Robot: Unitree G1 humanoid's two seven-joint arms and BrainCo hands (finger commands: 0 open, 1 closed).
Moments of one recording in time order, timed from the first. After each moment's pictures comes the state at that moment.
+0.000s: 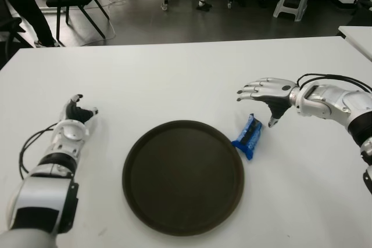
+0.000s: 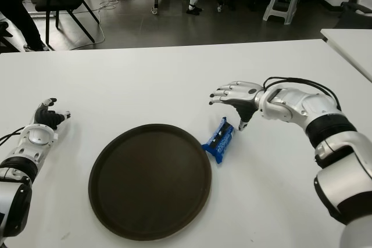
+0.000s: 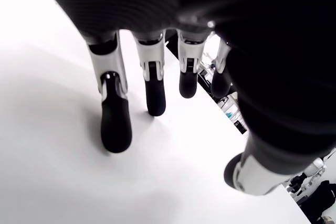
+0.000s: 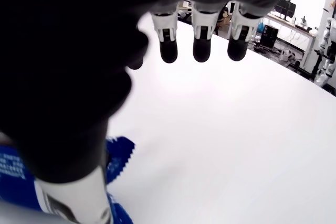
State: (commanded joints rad) left arm -0.70 0.35 -0.04 1.34 0.26 -0.05 0.21; right arm -0.88 -0.64 0.68 0.93 -0.92 -0.77 0.08
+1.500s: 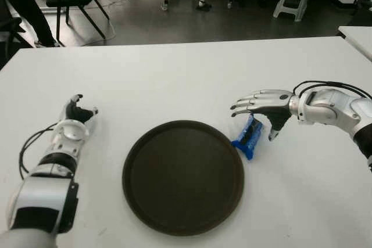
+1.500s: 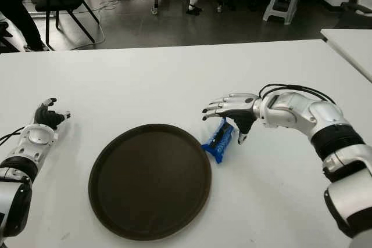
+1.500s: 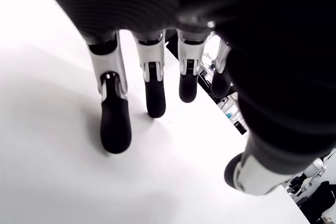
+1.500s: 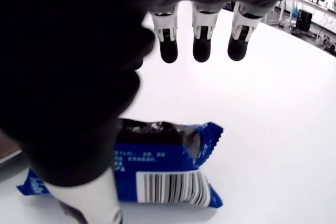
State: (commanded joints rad) left arm -0.70 0.36 -0.05 1.33 0.27 -0.06 0.22; right arm -0.77 -0.69 0.58 0.73 -0.75 -0.86 0.35
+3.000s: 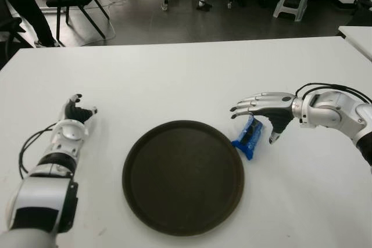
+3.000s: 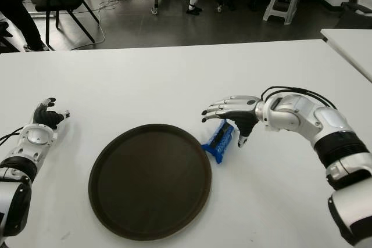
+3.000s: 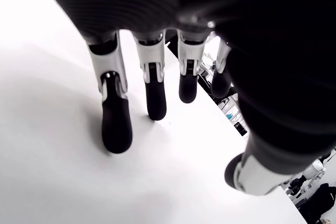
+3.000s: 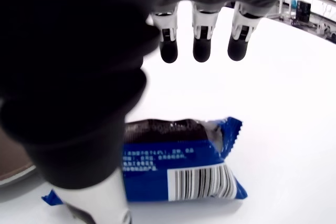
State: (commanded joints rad) left arm -0.69 0.36 -0.03 1.34 0.26 -0.07 0.21; right arm -0.72 -0.69 0.53 0.68 -0.71 -0.86 0.38
